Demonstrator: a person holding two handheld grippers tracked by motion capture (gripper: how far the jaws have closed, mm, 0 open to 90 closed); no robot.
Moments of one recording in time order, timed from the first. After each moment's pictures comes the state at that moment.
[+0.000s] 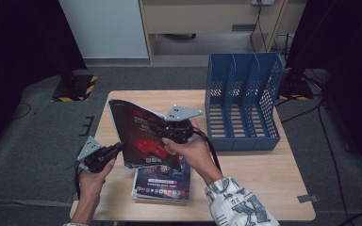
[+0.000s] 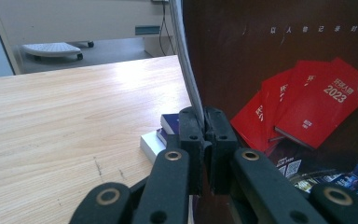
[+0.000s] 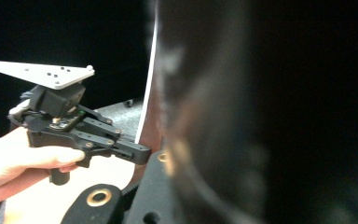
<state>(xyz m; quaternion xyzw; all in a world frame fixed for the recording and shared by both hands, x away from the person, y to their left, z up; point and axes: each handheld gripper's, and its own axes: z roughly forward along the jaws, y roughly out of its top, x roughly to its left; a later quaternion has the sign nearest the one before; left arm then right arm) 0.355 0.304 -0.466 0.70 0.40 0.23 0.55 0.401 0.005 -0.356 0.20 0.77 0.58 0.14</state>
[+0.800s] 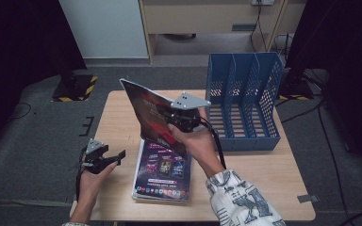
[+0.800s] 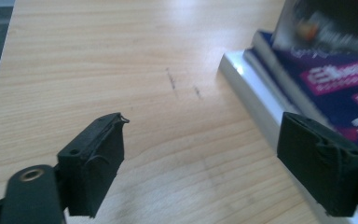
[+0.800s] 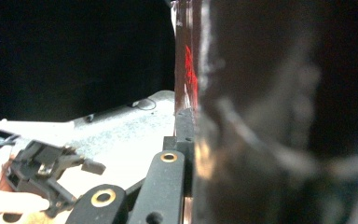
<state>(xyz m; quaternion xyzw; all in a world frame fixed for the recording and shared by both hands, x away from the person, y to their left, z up) 0.375 0.320 -0.509 0.71 0.53 0.23 0.40 0.412 -0.012 -0.325 0.24 0.75 0.58 0.21</state>
